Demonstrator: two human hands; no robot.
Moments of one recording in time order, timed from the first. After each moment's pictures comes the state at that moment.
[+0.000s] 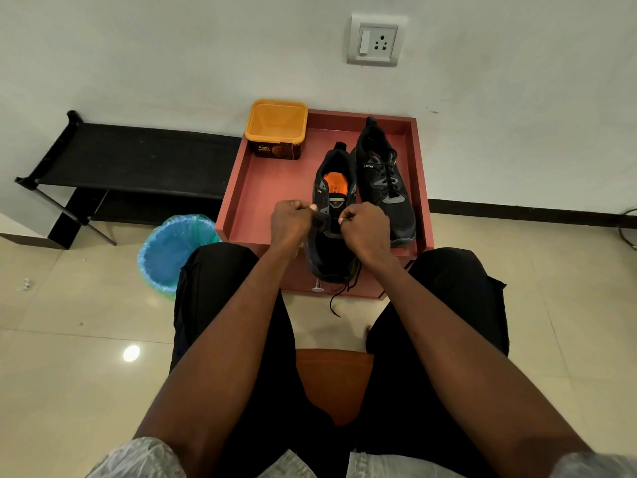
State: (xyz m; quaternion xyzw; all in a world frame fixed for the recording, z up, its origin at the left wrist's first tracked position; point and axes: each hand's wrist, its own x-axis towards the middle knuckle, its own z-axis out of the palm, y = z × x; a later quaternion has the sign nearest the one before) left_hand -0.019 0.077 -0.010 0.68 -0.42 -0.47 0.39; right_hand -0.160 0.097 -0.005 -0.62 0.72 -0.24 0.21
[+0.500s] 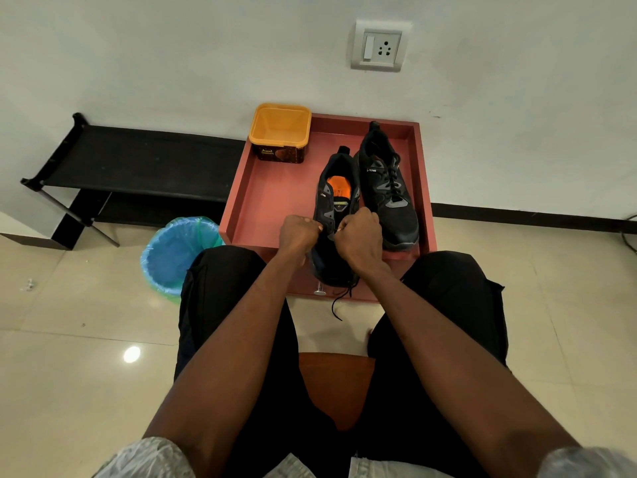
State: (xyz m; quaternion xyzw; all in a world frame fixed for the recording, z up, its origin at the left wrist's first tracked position) left_hand -0.023 0.073 -0.036 0.71 -0.38 -0.50 0.33; right_hand -0.143 0.097 -0.013 -0.63 0.74 -0.17 0.16
